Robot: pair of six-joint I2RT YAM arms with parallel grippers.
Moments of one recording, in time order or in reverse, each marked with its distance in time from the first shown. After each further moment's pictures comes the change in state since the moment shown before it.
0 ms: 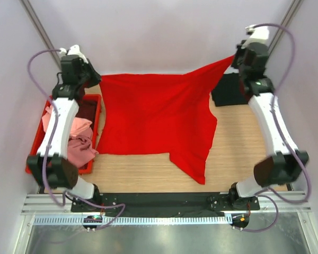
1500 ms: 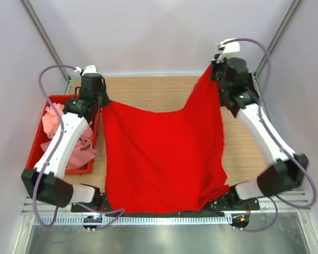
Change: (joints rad) left arm -0.284 -0.325 -0.196 -0.200 -0.371 -0.053; right arm 0.193 -0.272 -0.192 0.084 0.001 -0.084
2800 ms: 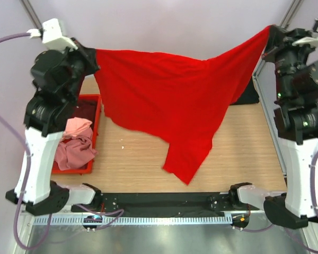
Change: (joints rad) left arm -0.134 0.069 0.642 0.015 -0.070 0.098; right arm -0.121 -0.135 0.436 -0.164 -0.007 0.110
